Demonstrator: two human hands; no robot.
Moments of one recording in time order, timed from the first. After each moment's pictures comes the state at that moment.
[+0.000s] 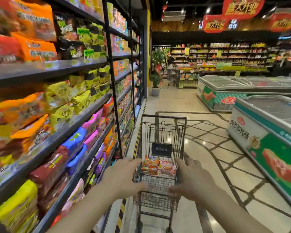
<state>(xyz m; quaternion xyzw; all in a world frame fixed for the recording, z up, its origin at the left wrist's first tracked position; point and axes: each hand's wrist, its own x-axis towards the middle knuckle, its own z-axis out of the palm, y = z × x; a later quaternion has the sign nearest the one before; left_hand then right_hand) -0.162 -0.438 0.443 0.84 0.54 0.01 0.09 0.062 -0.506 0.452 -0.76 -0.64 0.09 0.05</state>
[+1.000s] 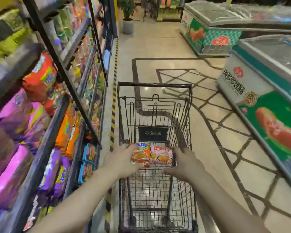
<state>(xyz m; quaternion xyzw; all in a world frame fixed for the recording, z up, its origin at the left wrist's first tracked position) -0.034 0.091 0.264 0.84 0.49 -0.10 0.22 0.172 -0.012 0.273 -0.84 -0.49 0.24 -0.03</state>
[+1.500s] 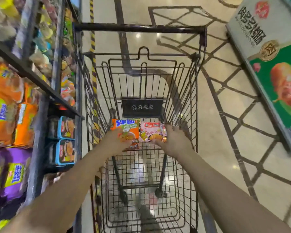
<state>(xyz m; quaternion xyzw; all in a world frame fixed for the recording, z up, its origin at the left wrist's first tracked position) 0.063 0.226 0.052 0.69 0.56 -0.12 0.44 0.276 0.124 0.065 -0.84 -0.45 0.31 -0.01</state>
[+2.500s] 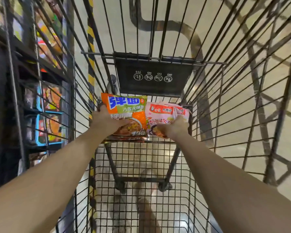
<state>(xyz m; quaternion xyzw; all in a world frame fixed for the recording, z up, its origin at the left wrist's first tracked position) 0.088 0.297 -0.200 0.54 0.72 -0.08 0.43 0.310 0.200 -0.234 -0.87 -0.15 0.47 0.08</state>
